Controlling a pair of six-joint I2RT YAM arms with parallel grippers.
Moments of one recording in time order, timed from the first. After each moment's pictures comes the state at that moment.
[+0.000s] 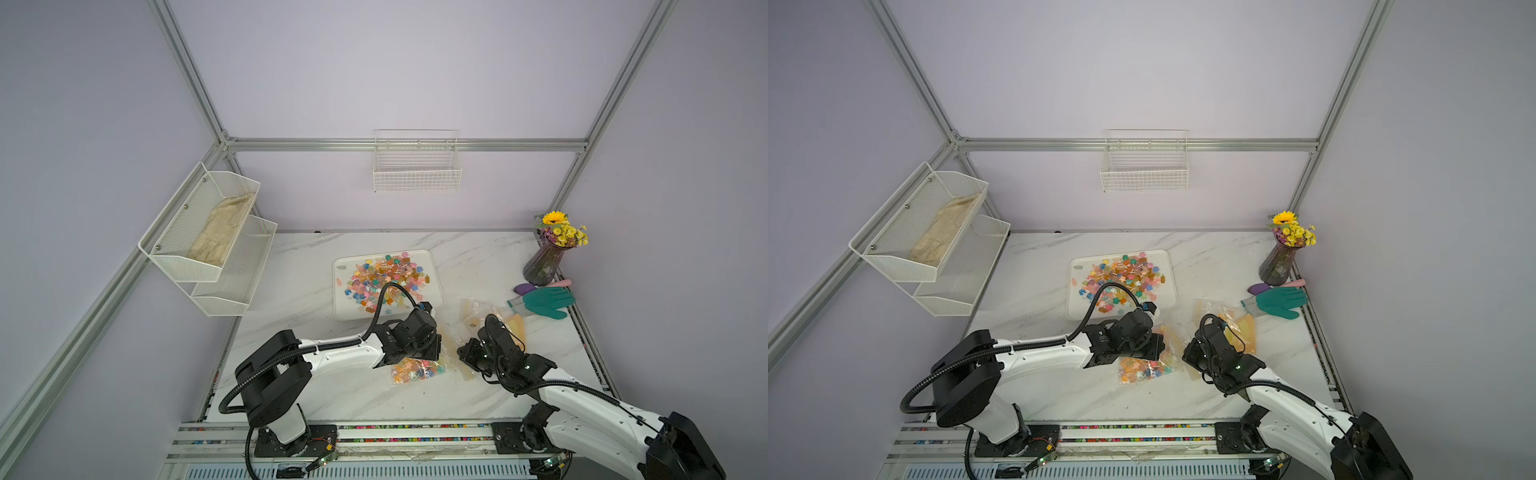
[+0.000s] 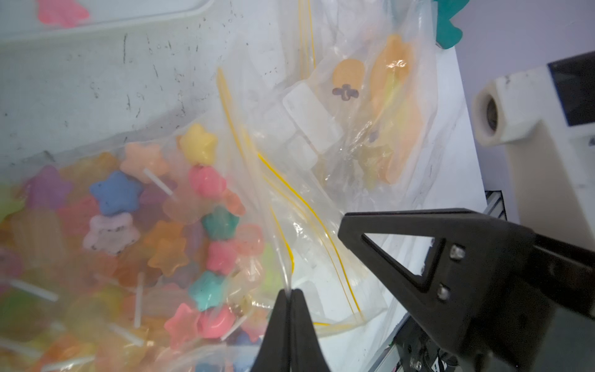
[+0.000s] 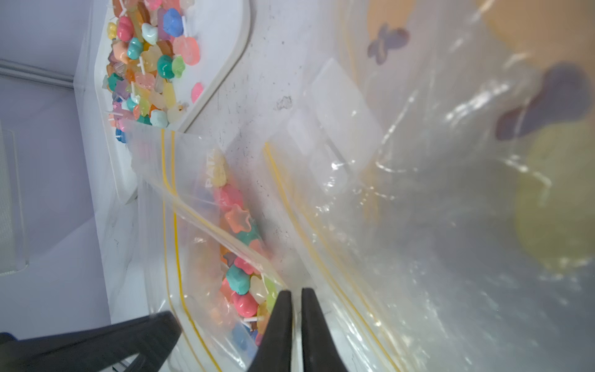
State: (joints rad) left arm -1.01 1.61 0.98 -0.17 0.05 -0.78; right arm 0.62 0.96 0.40 -0.25 -0.01 1.09
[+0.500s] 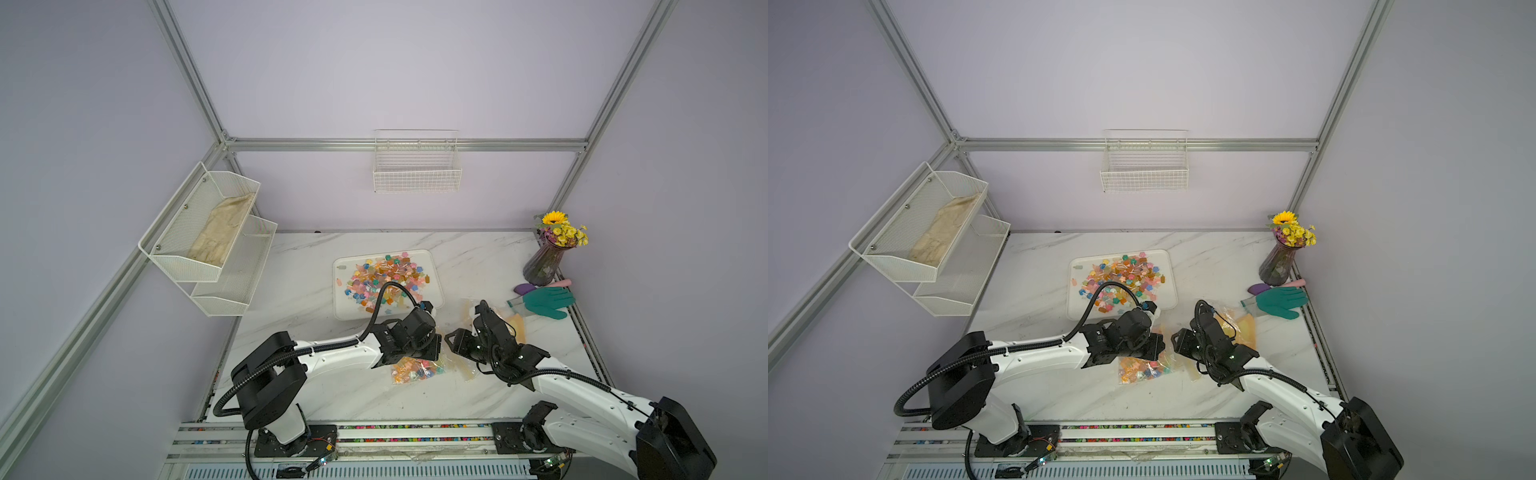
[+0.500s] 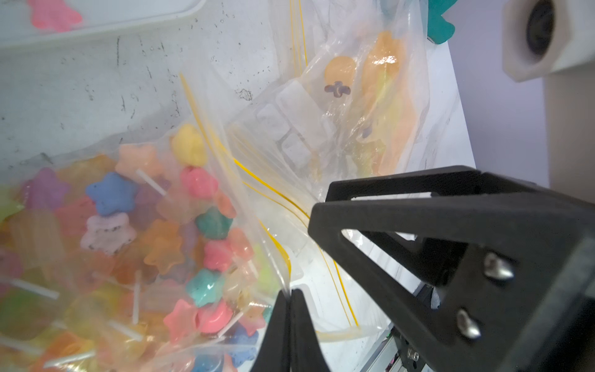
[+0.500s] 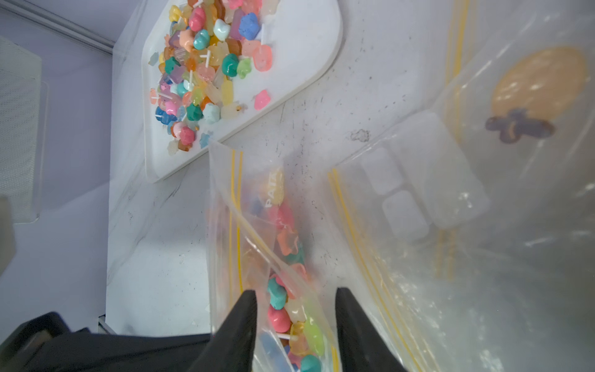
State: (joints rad) left arm -1.01 1.60 0.98 -0.18 0.06 -0.78; right arm 0.62 1.03 0.47 -0.16 -0.06 0.90
